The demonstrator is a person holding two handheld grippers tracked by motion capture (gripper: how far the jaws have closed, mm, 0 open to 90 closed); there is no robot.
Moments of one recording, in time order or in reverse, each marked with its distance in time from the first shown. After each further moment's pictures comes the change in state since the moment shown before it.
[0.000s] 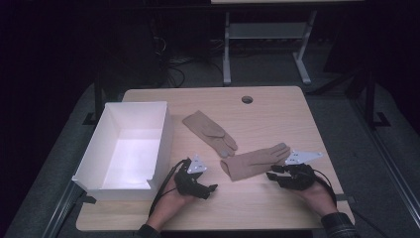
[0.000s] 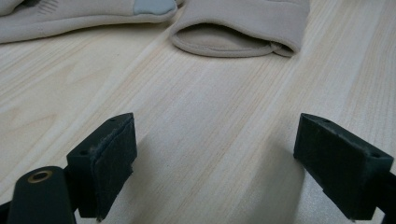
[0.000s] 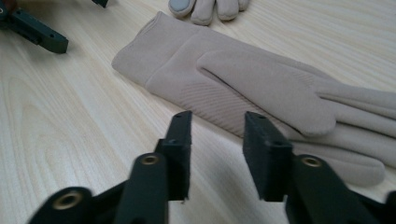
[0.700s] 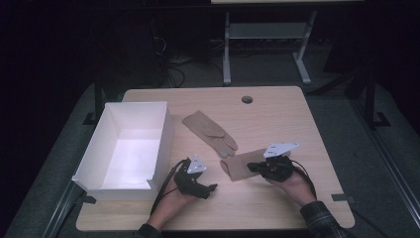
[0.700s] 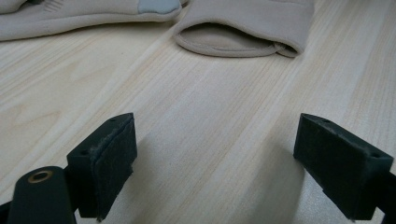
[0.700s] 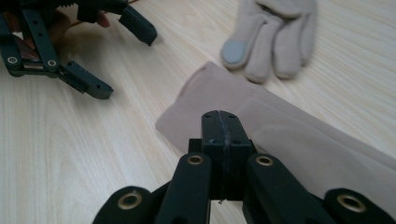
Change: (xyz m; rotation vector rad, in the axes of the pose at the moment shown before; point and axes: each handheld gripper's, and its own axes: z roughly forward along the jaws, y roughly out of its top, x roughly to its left) left arm -0.001 0.000 0.000 -0.003 0.012 -0.013; right arm 0.022 0.044 0.038 -0.018 0.133 -0.061
